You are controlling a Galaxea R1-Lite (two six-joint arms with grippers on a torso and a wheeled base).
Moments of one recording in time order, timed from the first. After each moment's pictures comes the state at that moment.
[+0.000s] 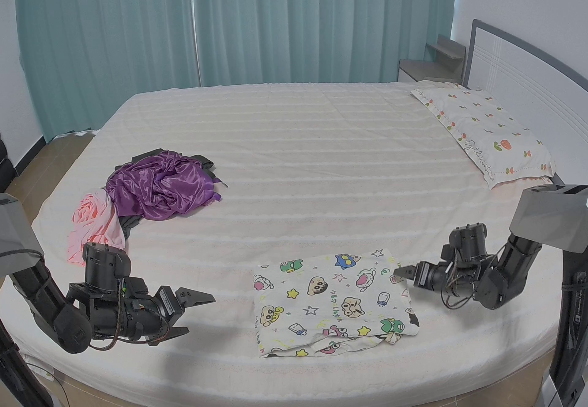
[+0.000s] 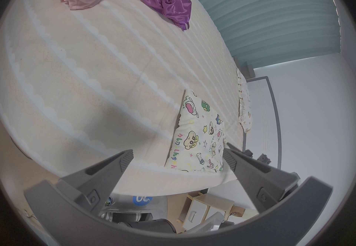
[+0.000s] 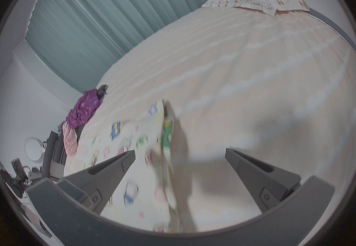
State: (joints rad) left arm -0.21 1.89 -0.28 -0.85 -0.43 -0.92; right arm 0.22 2.30 -0.62 -0.92 0.14 0.50
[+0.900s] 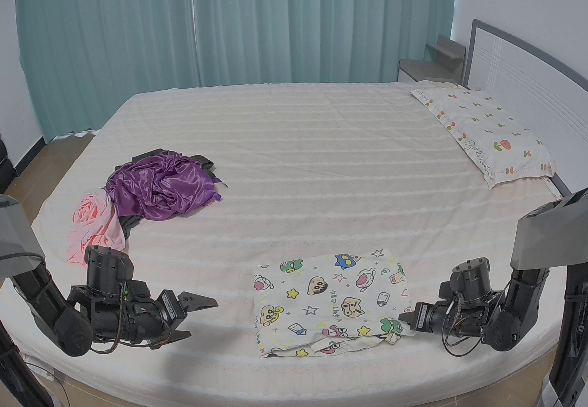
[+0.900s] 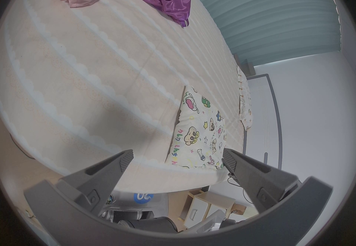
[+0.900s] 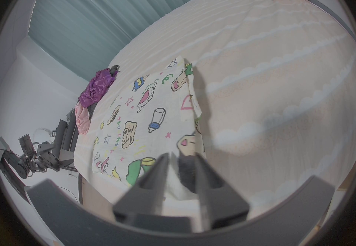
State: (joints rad) left arm -0.22 1.89 -0.27 -0.85 -0.43 -0.92; right arm 0.35 2.24 -0.32 -1.15 0.14 0.59
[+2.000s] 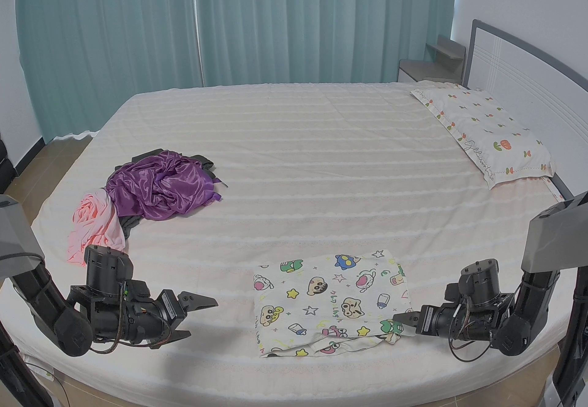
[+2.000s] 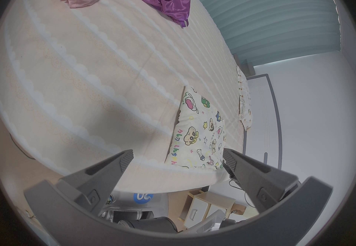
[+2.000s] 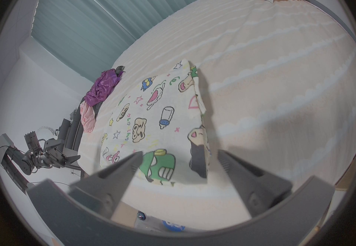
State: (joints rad) left arm -0.22 1.89 -0.27 -0.85 -0.43 -0.92; right arm 0.37 2.19 -0.26 -1.18 0.15 0.59
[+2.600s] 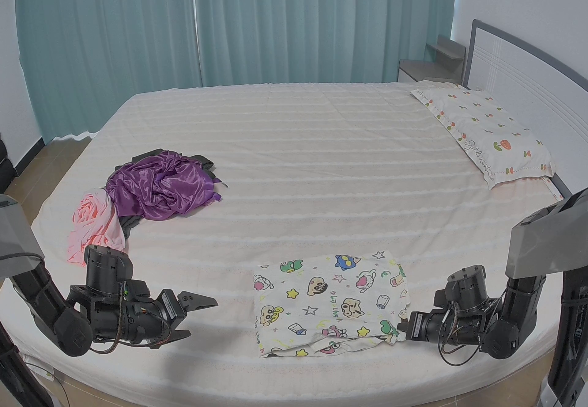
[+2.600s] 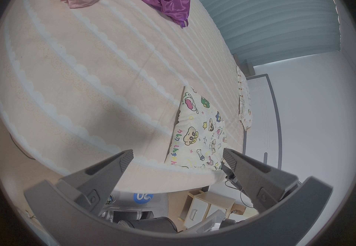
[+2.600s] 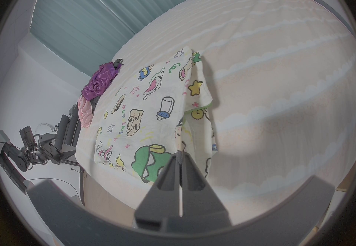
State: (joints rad) left arm -0.22 1.89 -0.27 -0.85 -0.43 -0.92; right arm 0.40 2.26 -0.28 -1.18 0.15 0.59
